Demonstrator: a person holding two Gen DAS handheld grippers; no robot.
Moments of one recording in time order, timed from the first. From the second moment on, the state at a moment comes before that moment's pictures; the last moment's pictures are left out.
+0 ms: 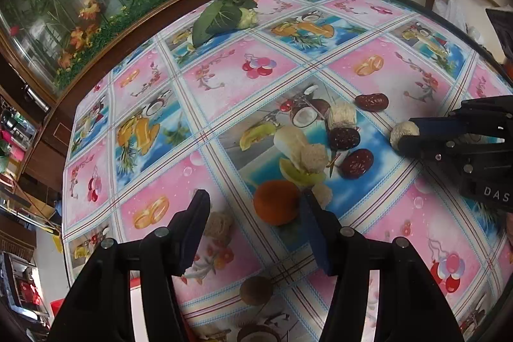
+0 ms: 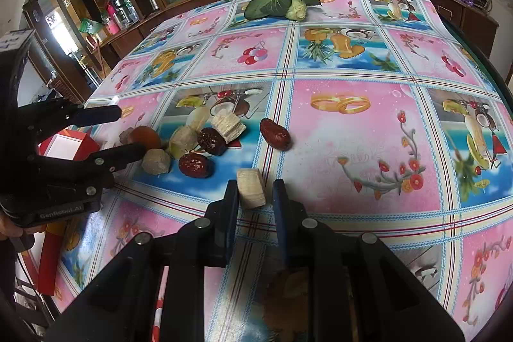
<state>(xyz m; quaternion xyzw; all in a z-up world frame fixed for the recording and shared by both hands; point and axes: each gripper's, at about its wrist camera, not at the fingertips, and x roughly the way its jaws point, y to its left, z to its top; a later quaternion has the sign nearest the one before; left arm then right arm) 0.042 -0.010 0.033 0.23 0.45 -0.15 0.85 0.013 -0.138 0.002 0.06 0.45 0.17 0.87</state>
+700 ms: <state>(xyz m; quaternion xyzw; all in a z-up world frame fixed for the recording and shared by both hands) 0.038 0.003 0.020 0.20 0.48 -0.21 0.83 0.013 -0.138 0.002 0.06 0.45 0.17 0.87</state>
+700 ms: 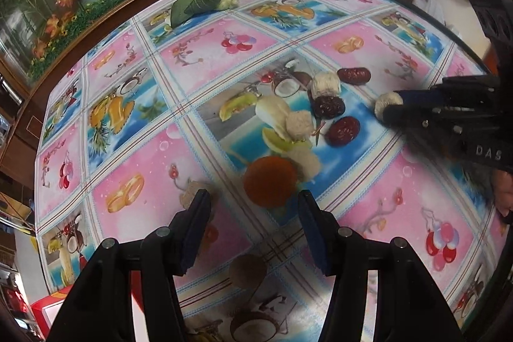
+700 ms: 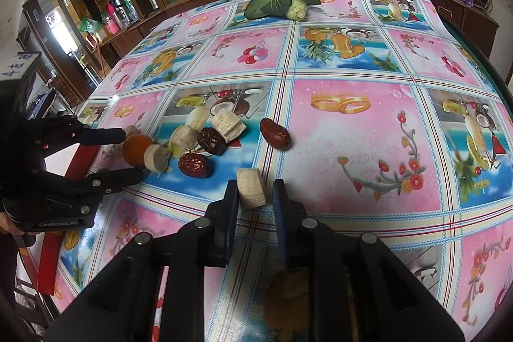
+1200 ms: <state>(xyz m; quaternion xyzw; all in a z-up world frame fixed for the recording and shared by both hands) 0.039 -0.014 0.016 0.21 0.47 -0.24 0.83 0.010 -0.137 0.004 0.05 0.45 0.17 0.87</state>
